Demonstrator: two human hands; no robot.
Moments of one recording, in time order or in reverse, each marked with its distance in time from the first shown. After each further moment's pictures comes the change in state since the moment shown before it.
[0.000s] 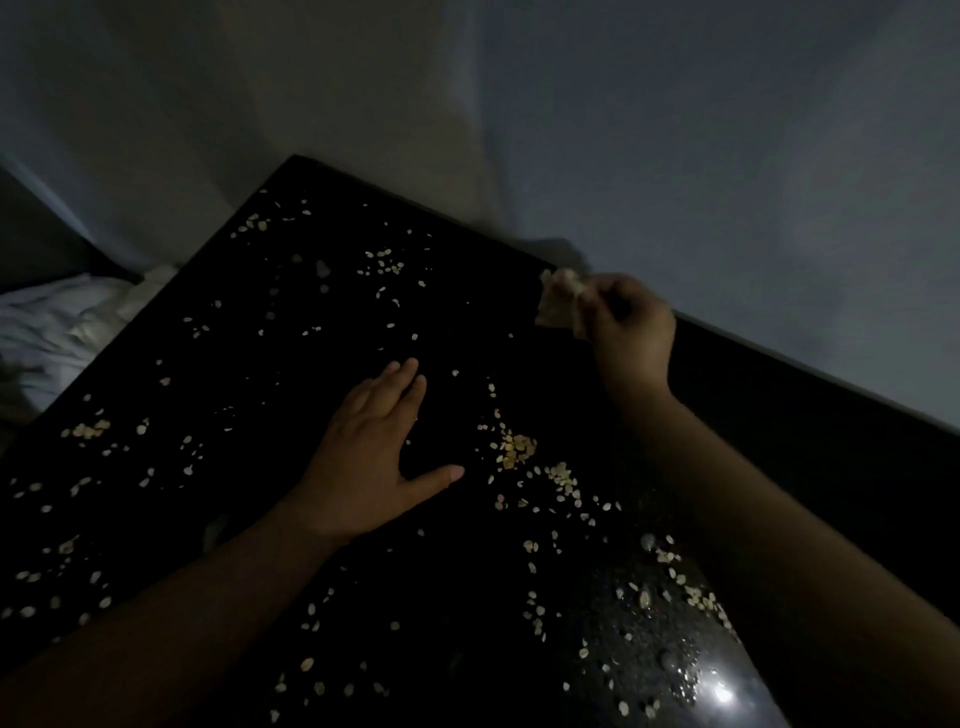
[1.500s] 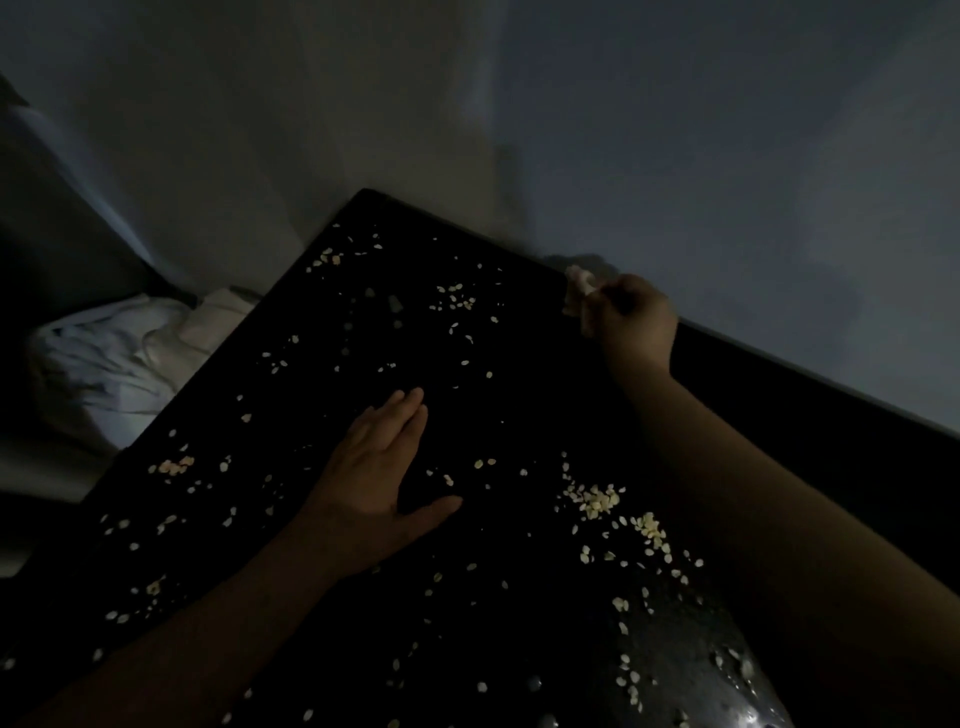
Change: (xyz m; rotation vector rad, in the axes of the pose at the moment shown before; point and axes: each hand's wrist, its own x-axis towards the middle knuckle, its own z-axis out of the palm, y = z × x) left_hand -0.016 -0.072 -0.022 -0.019 -0.009 0.030; right_hand 0.035 -0.022 0.077 -0.007 -0.002 0.069
